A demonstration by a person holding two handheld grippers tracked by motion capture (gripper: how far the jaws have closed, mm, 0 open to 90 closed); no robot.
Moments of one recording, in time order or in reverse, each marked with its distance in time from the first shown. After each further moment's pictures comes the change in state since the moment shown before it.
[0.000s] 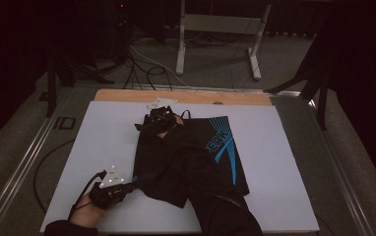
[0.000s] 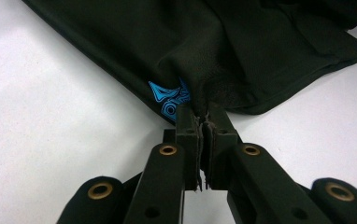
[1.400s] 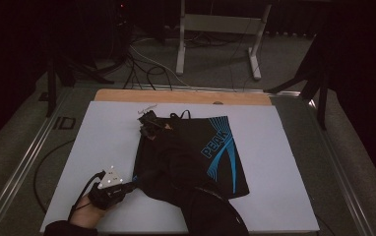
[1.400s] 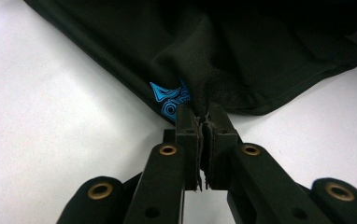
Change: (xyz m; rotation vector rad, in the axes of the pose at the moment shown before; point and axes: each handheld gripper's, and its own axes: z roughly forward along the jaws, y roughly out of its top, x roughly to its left) left arm 0.000 -0.002 0.000 -0.019 0.004 0.000; right arm -0.004 -0.033 0.080 0.287 -0.224 0.101
